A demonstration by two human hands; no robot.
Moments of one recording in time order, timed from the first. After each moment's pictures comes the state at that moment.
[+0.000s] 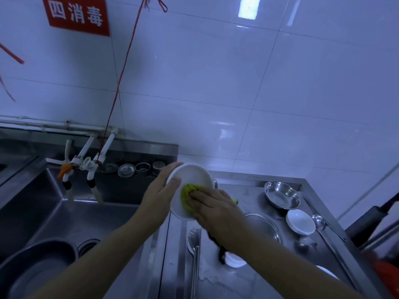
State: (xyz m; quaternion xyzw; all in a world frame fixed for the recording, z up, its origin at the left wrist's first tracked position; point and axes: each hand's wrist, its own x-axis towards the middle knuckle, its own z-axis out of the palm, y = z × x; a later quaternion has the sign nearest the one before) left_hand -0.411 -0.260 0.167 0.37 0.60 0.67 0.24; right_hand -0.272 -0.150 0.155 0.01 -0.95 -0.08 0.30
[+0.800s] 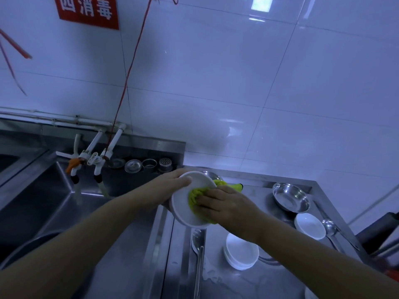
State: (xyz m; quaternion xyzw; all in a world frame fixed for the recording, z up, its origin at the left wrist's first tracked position) left_hand -0.448 -0.250 0.187 0.41 0.64 0.49 0.43; right_hand -0.281 -0.105 0.160 0.18 -0.94 -0.17 0.23
